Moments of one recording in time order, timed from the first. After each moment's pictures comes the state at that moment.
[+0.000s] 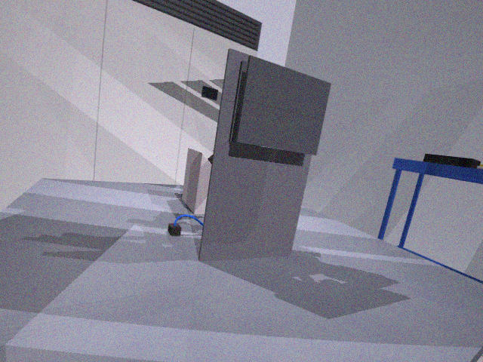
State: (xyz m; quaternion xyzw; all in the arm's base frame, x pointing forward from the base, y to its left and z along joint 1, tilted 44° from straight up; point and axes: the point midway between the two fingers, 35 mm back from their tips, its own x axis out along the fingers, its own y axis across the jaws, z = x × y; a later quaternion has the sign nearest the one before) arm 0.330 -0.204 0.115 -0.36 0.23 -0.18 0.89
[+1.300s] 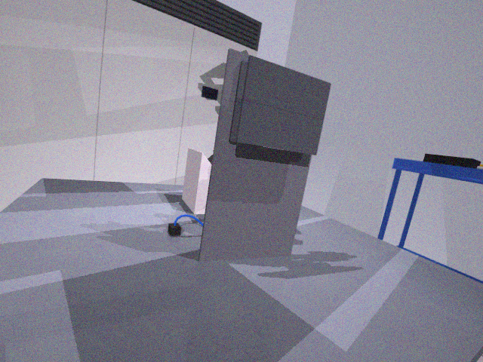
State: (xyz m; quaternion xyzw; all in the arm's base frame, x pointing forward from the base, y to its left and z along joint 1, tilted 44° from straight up) arm 0.339 -0.206 0.114 -0.36 0.22 -0.18 0.89
